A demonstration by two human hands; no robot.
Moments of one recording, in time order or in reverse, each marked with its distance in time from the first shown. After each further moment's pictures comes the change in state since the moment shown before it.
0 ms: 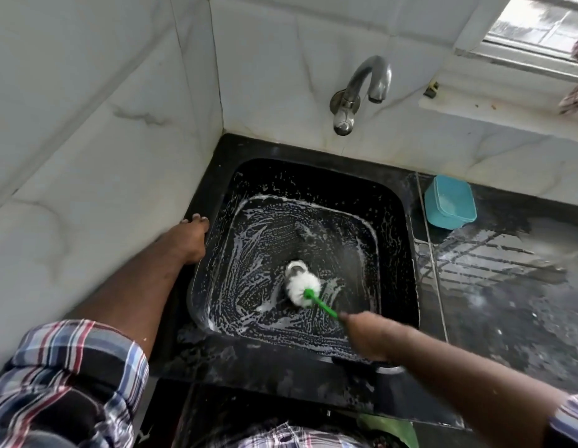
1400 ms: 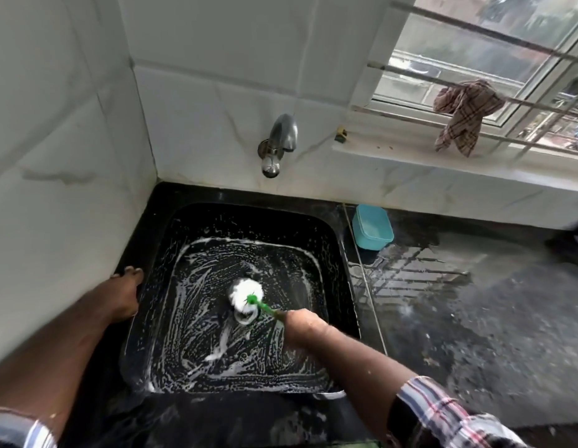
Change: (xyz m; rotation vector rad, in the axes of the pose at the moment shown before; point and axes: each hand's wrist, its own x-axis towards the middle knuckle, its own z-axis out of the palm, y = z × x) left_hand 0.013 -0.008 0.005 0.016 -0.023 0.015; right_hand 0.039 0.005 -0.028 0.178 0.205 0.158
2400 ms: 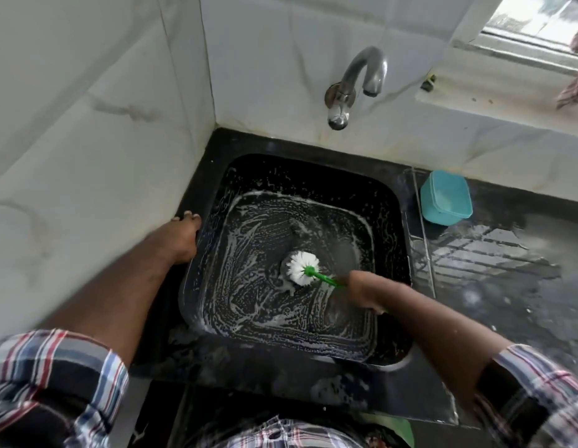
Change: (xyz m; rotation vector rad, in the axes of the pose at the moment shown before) left_hand -0.014 0.007 -0.005 0.012 0.007 0.001; right_hand 0.029 0.022 -0.007 -0.080 -0.100 0.008
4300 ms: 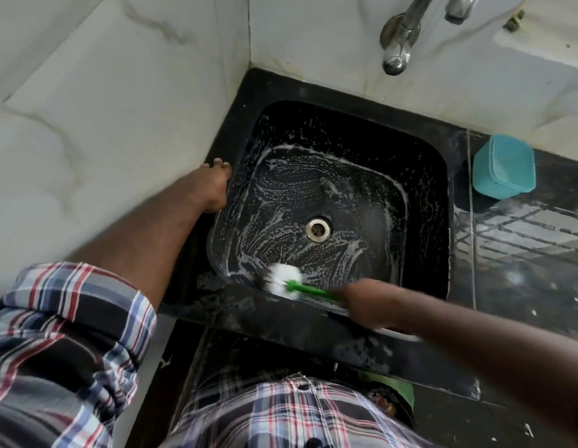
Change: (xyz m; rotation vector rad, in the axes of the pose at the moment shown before) left_hand -0.010 0.008 -0.005 -0.033 0.042 -0.005; right_hand -0.075 -0.057 0.023 -0.268 -0.192 -0.324
